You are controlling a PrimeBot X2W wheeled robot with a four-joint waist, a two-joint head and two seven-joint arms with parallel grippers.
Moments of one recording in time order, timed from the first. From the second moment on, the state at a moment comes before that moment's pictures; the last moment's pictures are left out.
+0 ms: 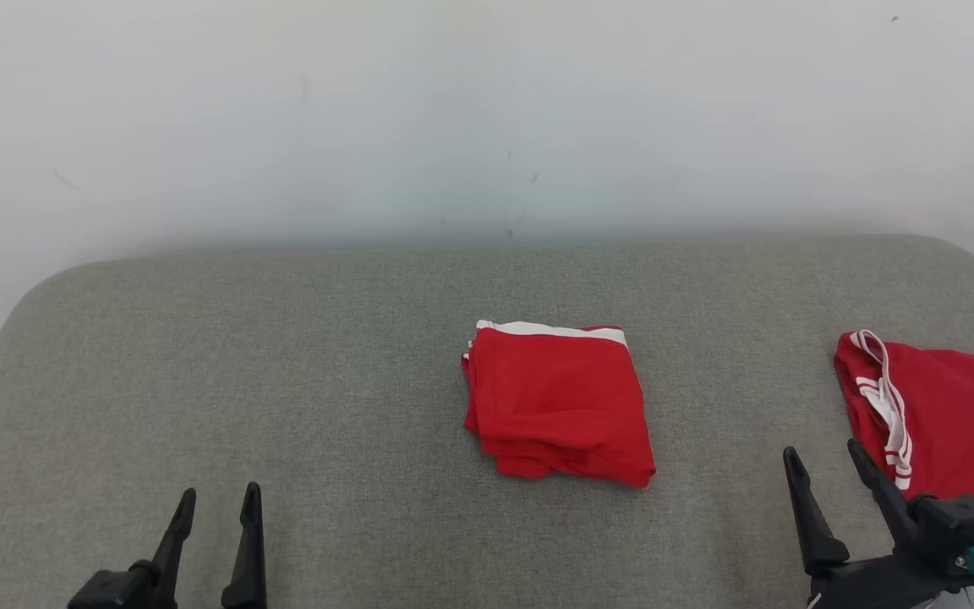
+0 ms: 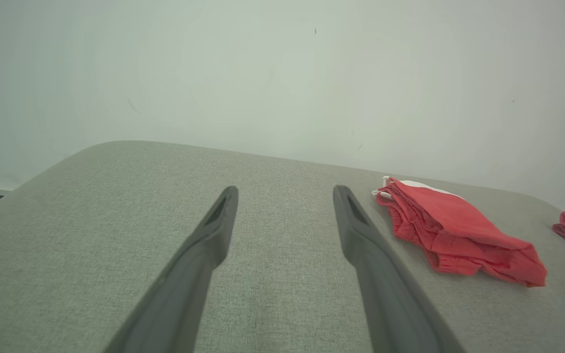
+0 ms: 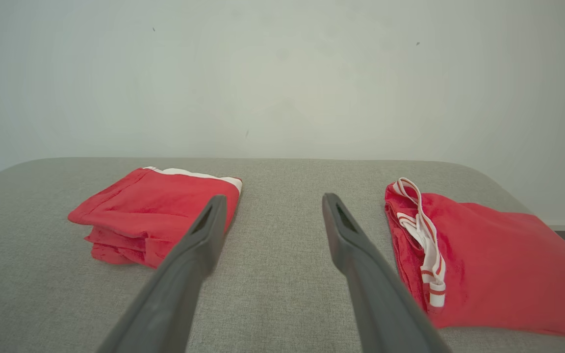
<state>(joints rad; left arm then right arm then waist) -0.04 0.14 -0.06 0.27 -0.35 -0.12 -0.26 0.01 -0.19 0.03 0.10 0.22 0.13 -0.04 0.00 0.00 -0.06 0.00</state>
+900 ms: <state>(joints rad) -0.04 0.16 -0.07 0.30 -0.37 -0.12 -0.26 0.02 -0.19 0.05 0.12 0.23 0.13 -0.03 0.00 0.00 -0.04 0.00</state>
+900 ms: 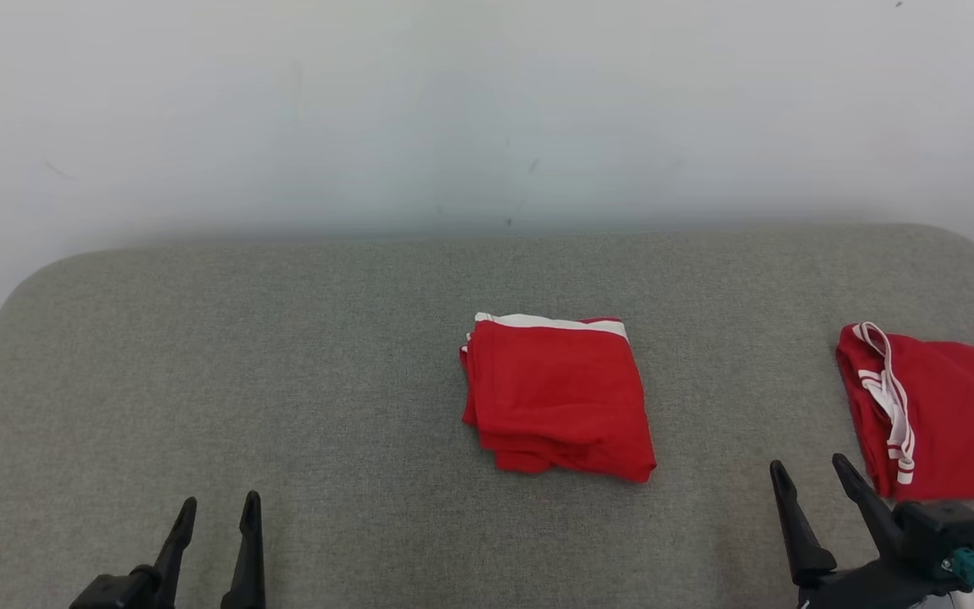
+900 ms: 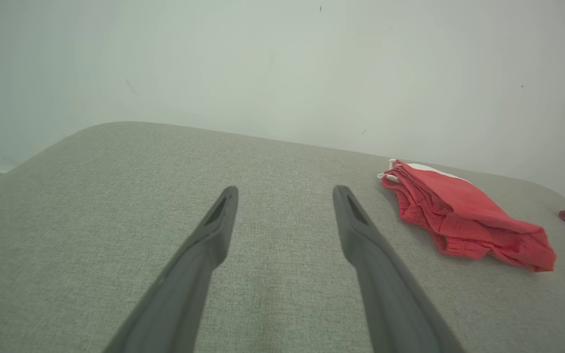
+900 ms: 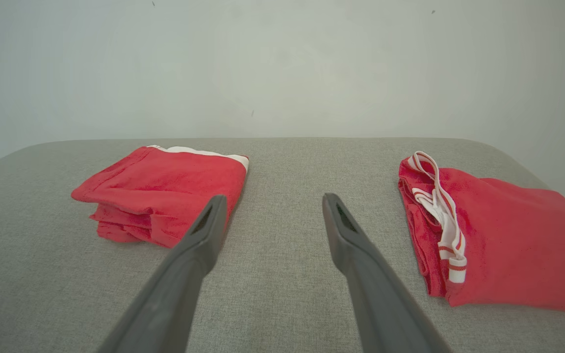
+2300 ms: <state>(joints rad) -0.17 0.09 -0.16 0.25 -0.37 -0.12 -0.26 -0.63 -0.06 -0.42 0.57 0.07 0.13 0.83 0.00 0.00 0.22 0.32</state>
